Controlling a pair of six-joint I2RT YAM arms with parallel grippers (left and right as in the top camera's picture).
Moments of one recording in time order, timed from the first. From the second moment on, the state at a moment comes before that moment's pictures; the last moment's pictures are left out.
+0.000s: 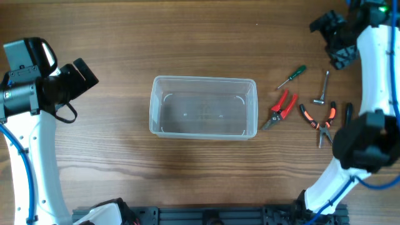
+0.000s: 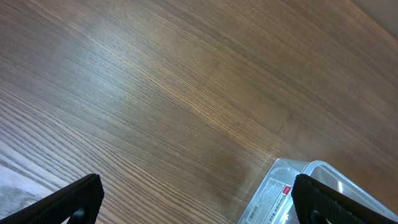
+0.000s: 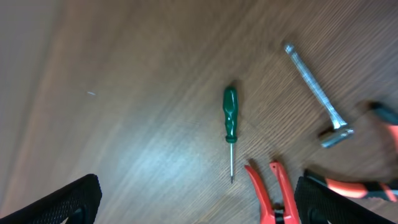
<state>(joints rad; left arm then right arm) 0.26 1.36 1.41 -1.08 0.03 -0.35 -0.17 2.03 1.96 -1.17 -0.08 0.80</state>
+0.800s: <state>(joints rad) 0.26 1.36 1.41 -1.08 0.03 -0.36 -0.14 2.34 1.95 -1.11 -0.14 0.78</state>
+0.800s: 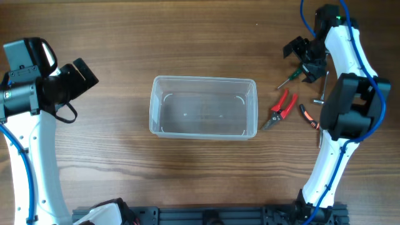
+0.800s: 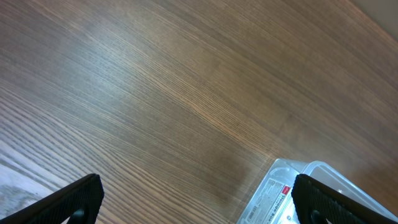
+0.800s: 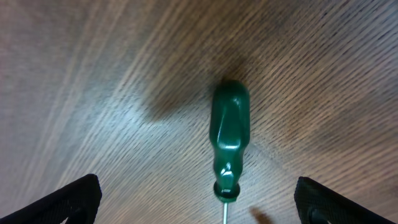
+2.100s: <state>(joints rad) 0.26 1.36 1.41 -1.08 0.03 -0.36 -0.14 2.39 1.94 -1.17 -0.11 0.75</state>
